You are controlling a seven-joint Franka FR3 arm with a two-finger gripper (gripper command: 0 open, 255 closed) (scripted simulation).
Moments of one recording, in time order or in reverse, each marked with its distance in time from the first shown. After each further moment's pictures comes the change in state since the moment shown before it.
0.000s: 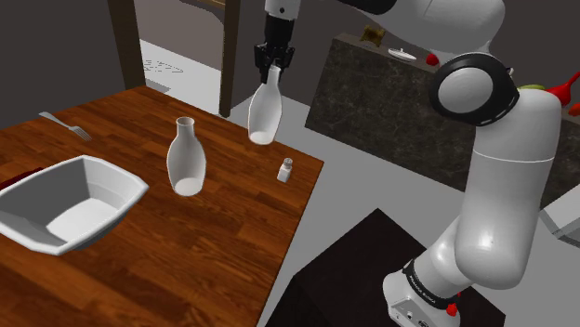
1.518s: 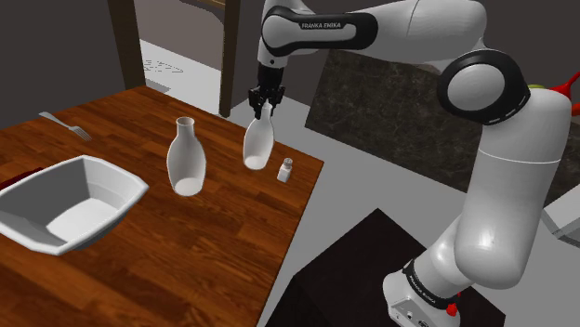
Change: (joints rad) arm -0.010 -0.042 -0.002 -0.380 0.003 0.338 -0.001
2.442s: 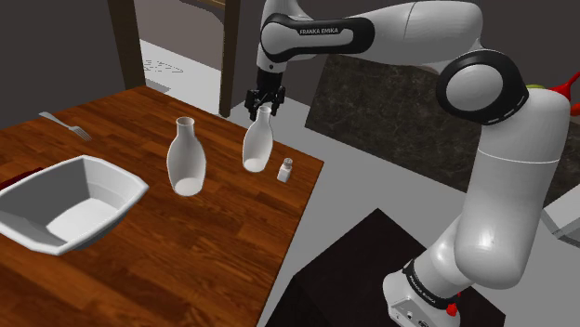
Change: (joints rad) arm 0.001 0.006 0.000 -0.027 -0.001 0.033 0.001
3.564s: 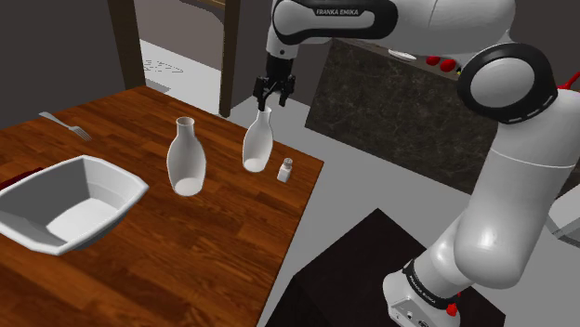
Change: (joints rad) arm -0.010 -0.097 -0.001 -0.026 0.008 -0.070 -0.008
